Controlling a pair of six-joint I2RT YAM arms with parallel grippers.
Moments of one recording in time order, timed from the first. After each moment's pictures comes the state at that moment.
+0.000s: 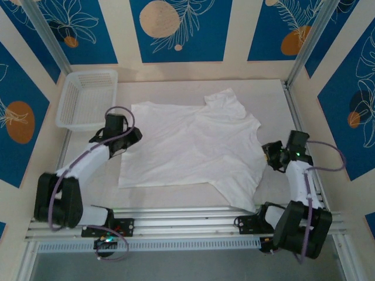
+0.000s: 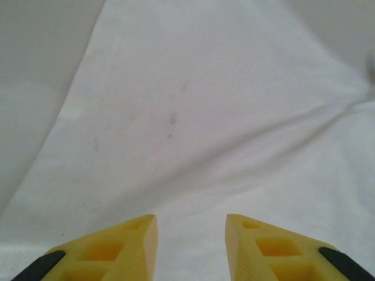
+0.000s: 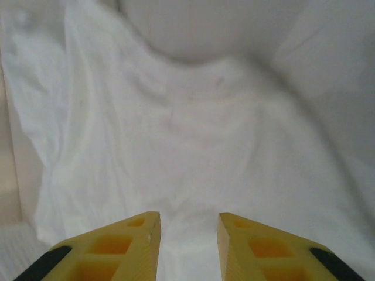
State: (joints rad) left arm -0.19 1.31 0.83 -0.31 0.12 -0.66; right arm -0.41 1.05 0.62 -0.57 -0.38 0.89
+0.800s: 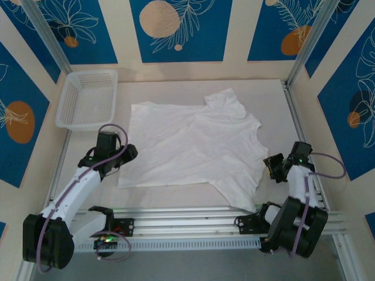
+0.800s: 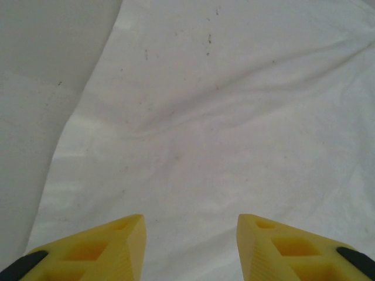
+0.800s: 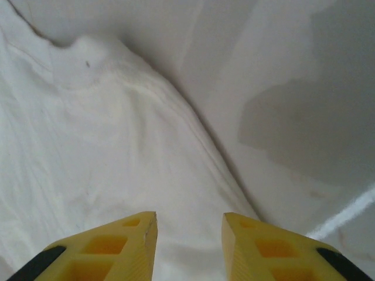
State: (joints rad) left arm -0.19 1.01 0.62 -0.48 0.12 -0.60; right arm -0.46 1.02 0.52 -0.68 -0.36 0.75
